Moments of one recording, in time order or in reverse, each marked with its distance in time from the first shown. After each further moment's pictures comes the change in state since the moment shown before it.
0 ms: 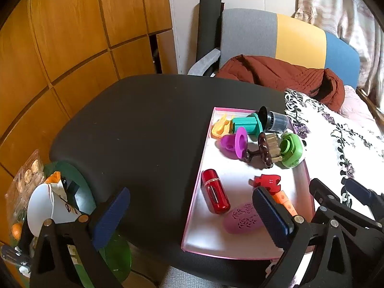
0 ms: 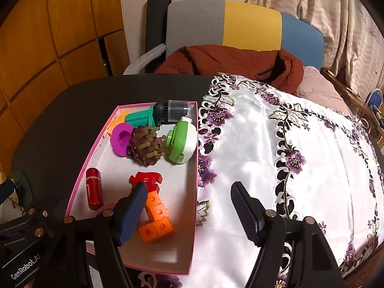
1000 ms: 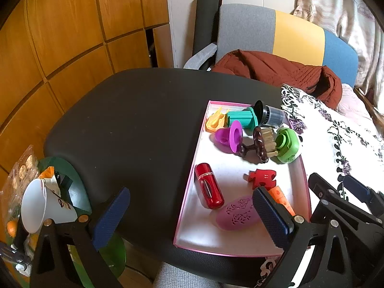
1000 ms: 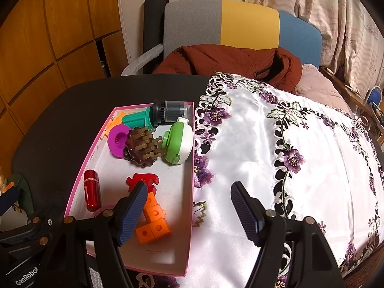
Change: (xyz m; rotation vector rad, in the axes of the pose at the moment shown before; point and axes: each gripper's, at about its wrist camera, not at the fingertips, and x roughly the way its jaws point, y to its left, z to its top) left arm 0.005 -0.003 -0.002 -0.008 0.035 -0.030; right arm 0.002 -0.005 0.001 0.017 0.003 0.000
